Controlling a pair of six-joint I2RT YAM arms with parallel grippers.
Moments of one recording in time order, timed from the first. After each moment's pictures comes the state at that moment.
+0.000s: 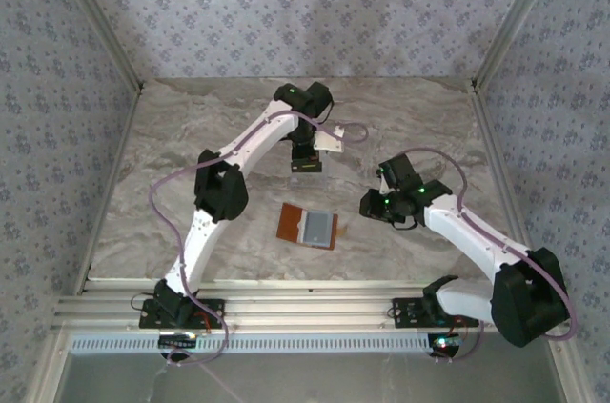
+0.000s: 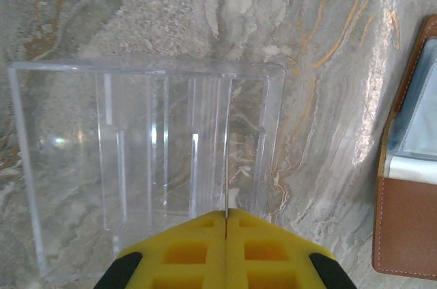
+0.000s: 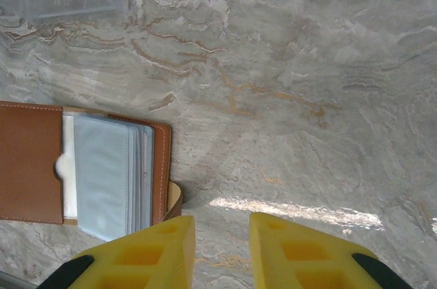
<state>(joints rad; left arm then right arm) -0.68 2.41 2.42 -1.46 0.12 0.91 0.45 1.19 0.75 -0.64 -0.20 0.59</state>
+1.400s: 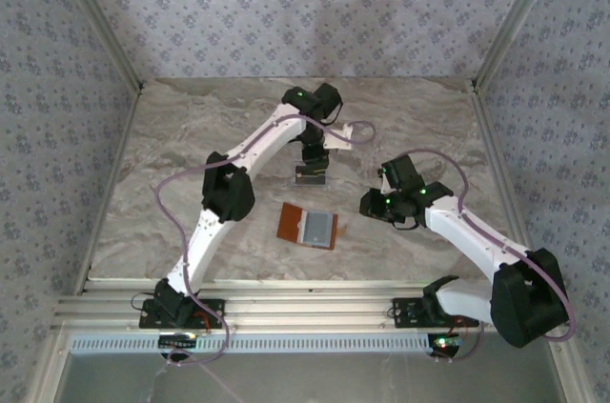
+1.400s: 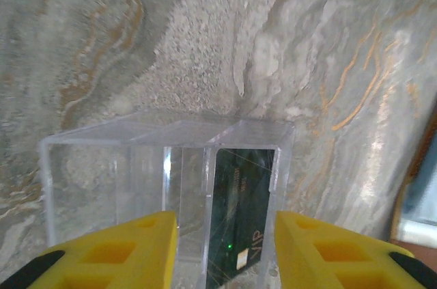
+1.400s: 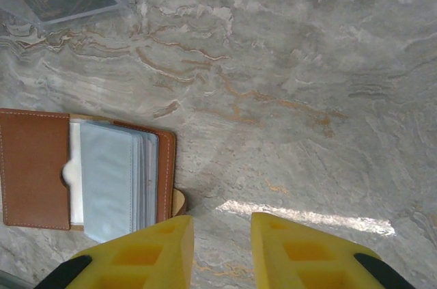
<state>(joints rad) -0.71 2.43 2.47 -1.38 0.14 0.79 0.43 1.19 0.72 -0.59 -0.23 0.59</state>
